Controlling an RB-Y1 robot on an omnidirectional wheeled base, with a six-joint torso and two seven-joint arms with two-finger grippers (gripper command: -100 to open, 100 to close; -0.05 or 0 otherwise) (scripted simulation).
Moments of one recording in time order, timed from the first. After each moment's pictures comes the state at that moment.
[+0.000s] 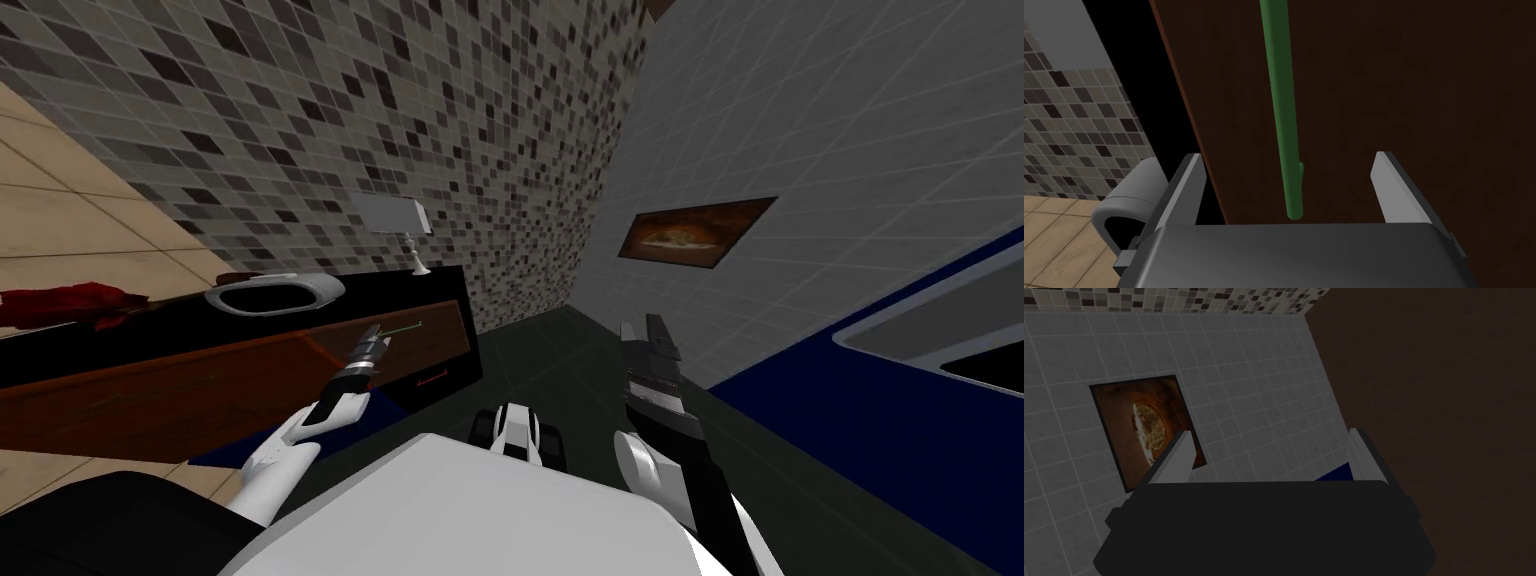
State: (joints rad) left arm 0.31 0.50 0.52 -1.30 0.19 -0.45 0.31; right arm 0.53 0.03 -0.02 -2.36 0.03 -0.37 0.09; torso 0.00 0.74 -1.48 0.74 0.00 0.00
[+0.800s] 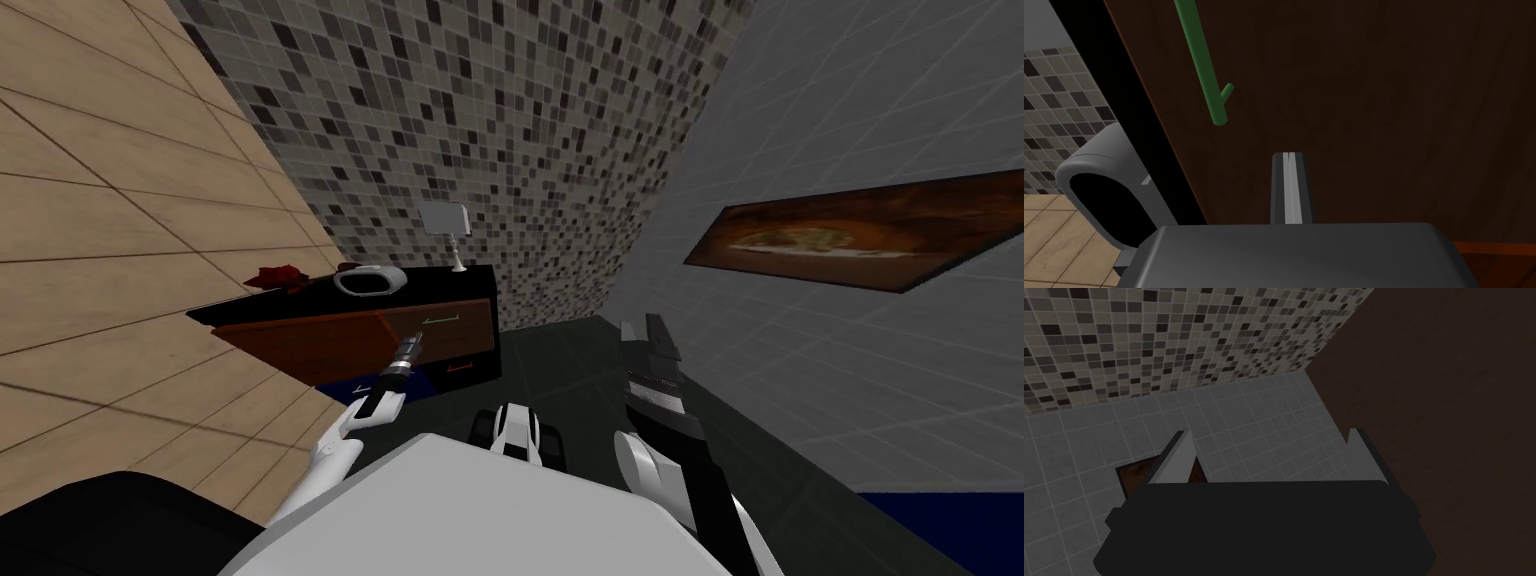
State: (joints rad) left arm 0.31 0.36 0.35 -1.42 0.10 -0.42 0.24; right arm 0.53 0.03 -0.02 -2.36 0.03 -0.37 0.09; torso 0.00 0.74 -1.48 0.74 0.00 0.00
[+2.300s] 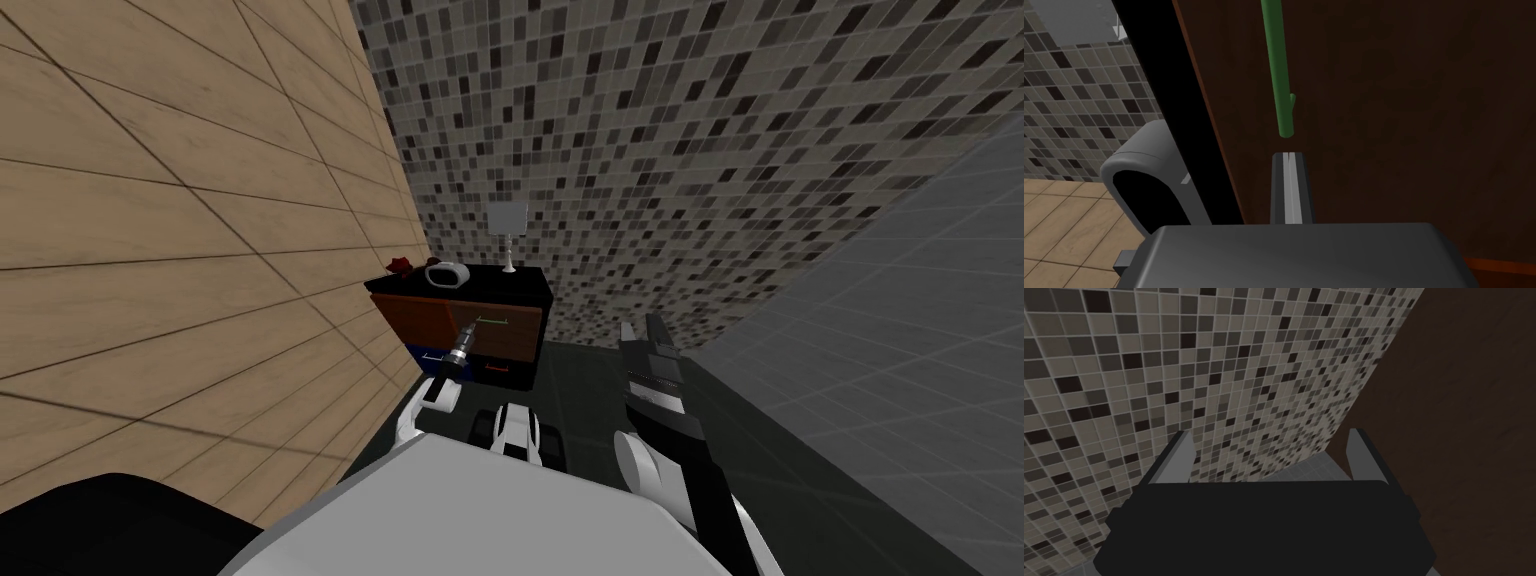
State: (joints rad) left arm 0.28 0.12 -0.01 -1.76 -0.07 -0.27 0.08; right arm 0.53 0.03 -0.02 -2.36 0.03 -0.37 0.09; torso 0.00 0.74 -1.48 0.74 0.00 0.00
